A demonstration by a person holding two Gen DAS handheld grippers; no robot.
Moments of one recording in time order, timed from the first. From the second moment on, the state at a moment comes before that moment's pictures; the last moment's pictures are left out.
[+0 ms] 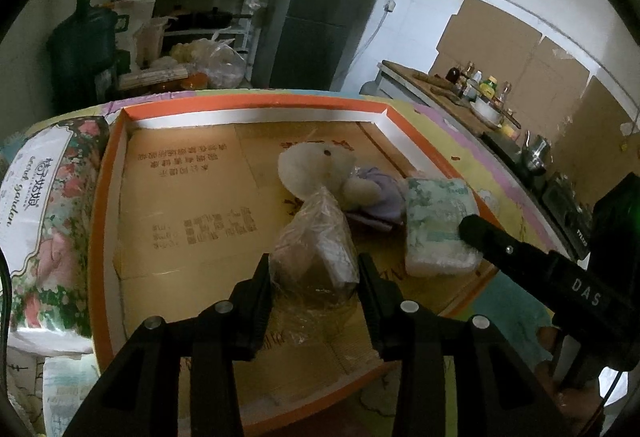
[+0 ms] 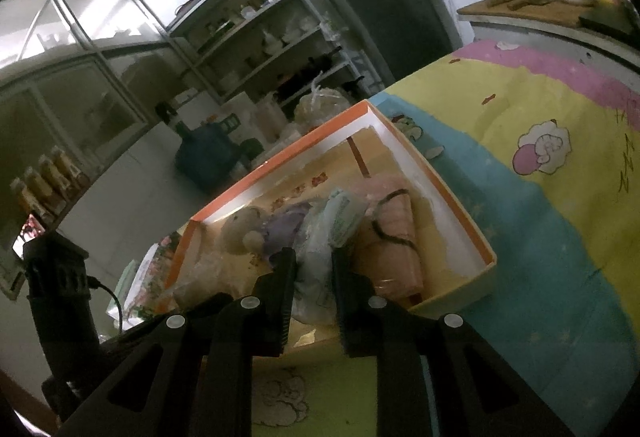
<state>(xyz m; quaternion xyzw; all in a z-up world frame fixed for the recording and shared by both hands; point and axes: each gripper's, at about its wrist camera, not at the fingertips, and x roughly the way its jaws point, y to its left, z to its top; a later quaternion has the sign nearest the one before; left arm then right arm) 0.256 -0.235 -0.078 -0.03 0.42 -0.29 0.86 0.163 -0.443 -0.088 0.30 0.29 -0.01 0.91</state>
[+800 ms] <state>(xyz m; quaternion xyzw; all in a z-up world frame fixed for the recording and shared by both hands) 0.246 -0.232 -0.063 -0.02 0.39 -0.29 0.87 0.156 -0.443 -0.080 0.30 0.28 -0.01 0.91</state>
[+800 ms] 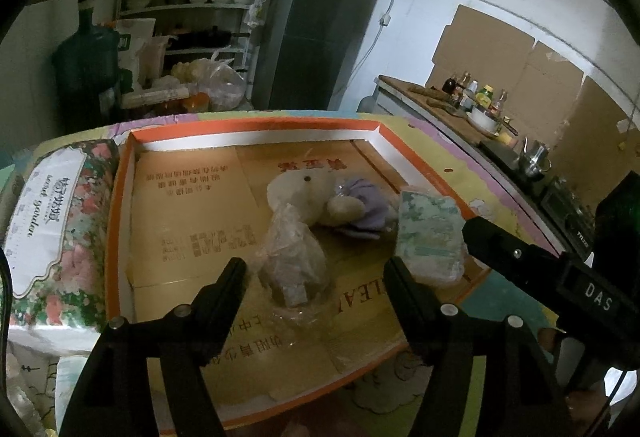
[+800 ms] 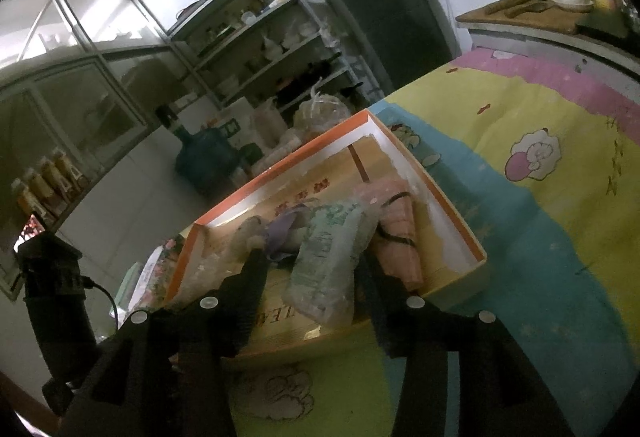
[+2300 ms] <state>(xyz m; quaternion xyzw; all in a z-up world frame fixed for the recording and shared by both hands) 0.161 -0.141 -0.002 -0.04 0.29 -0.22 0.93 0.100 -0.366 -0.024 0.25 0.24 0.03 0.94</state>
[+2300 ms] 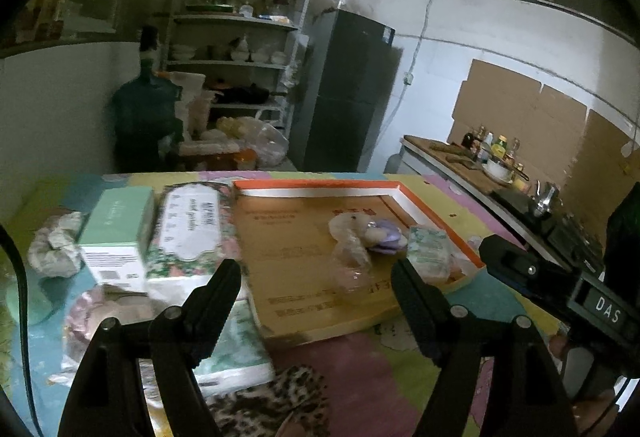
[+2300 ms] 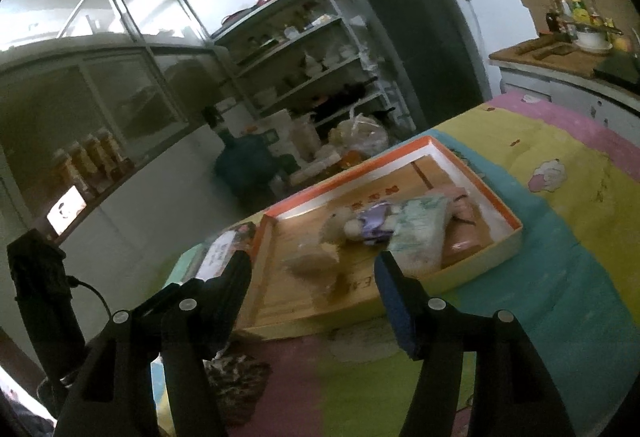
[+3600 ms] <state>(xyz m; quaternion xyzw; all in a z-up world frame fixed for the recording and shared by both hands) 0.114 0.001 -0.008 -0.07 0.26 -0.10 0.96 0.100 -0.222 -0.006 0.16 0.26 0.09 0.95</state>
